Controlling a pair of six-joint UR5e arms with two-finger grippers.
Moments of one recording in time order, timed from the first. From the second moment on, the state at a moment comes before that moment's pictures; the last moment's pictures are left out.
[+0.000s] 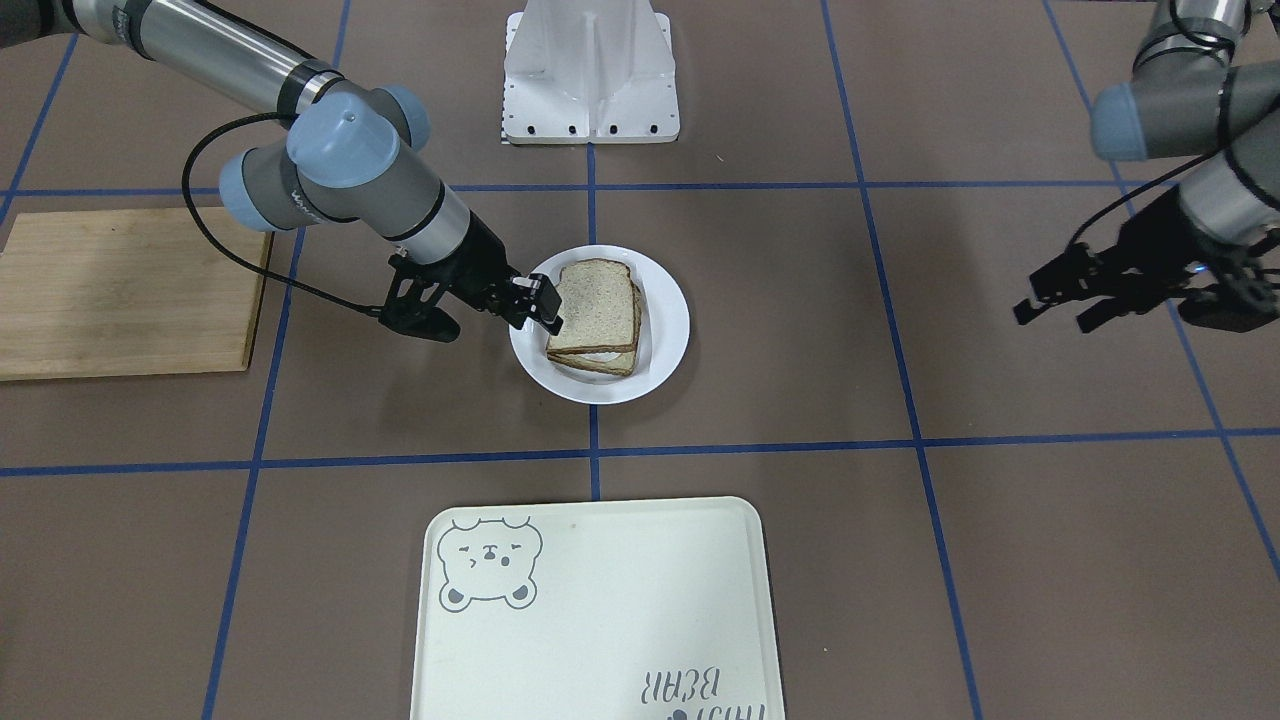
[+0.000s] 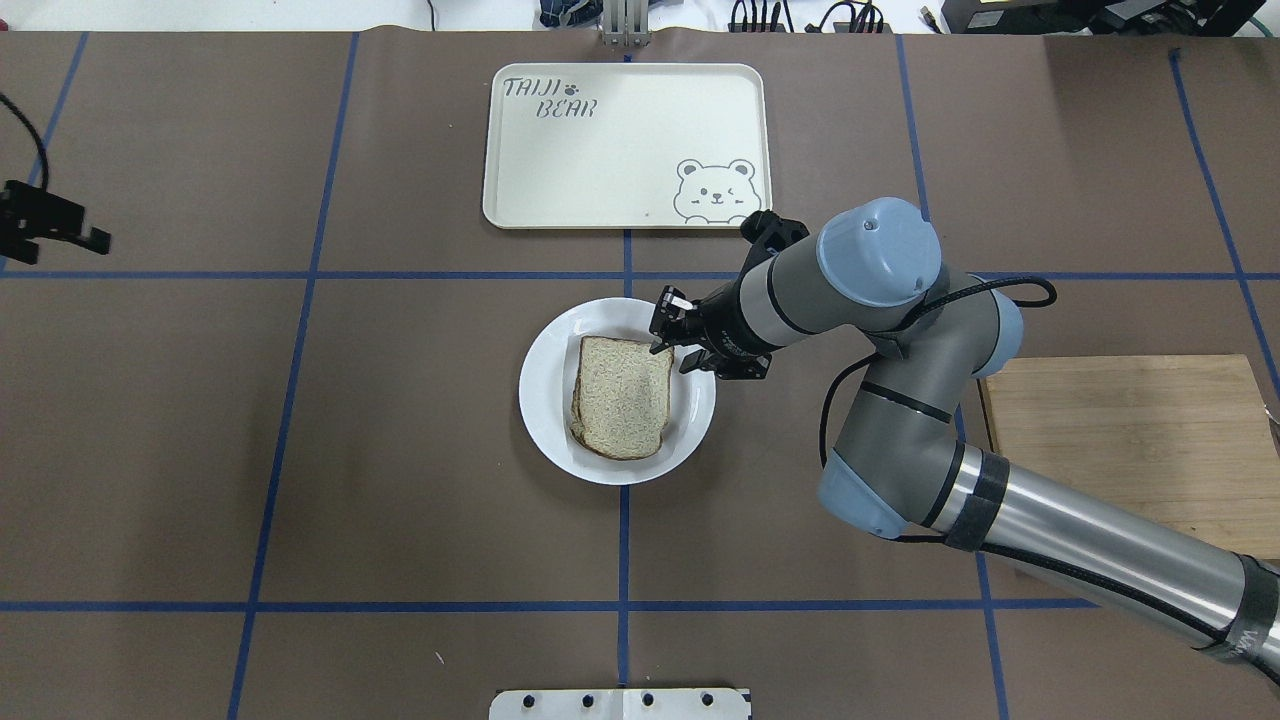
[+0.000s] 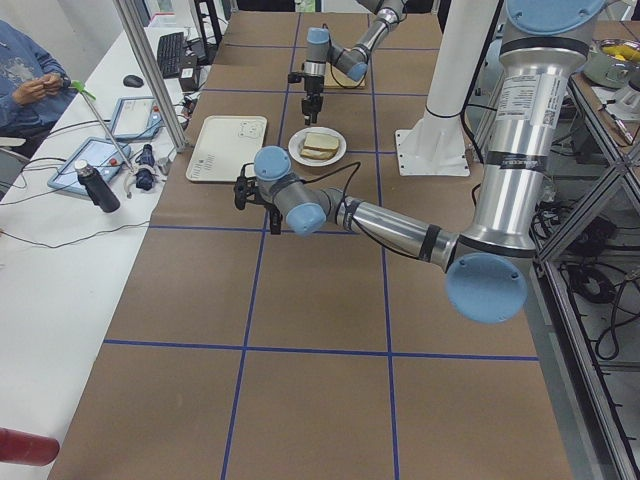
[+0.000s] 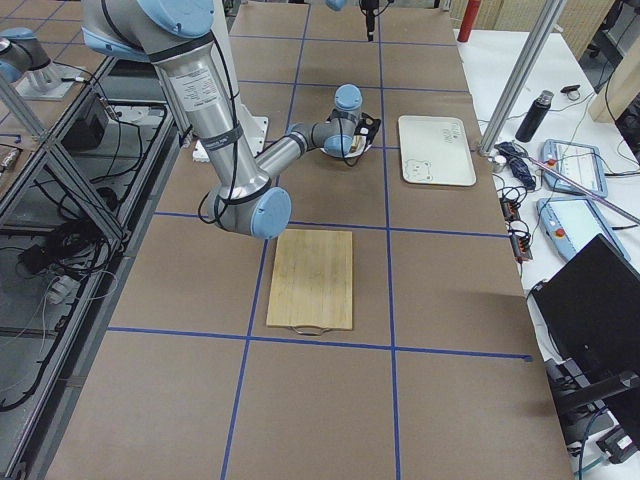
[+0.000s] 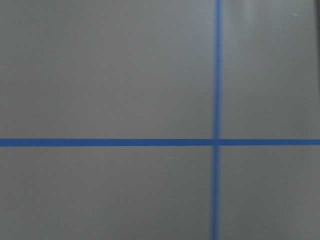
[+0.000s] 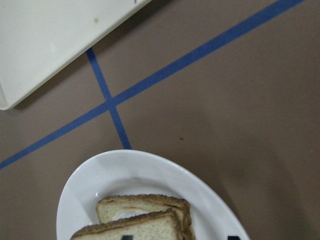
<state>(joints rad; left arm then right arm) -1.06 -1.75 -1.70 -2.17 -2.42 -1.03 0.63 -1.04 1.55 -0.90 2.06 1.74</state>
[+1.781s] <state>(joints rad) -0.57 -2.06 -1.24 -3.09 -2.02 -1.80 1.17 -1.44 1.60 -1.00 2.38 0.68</state>
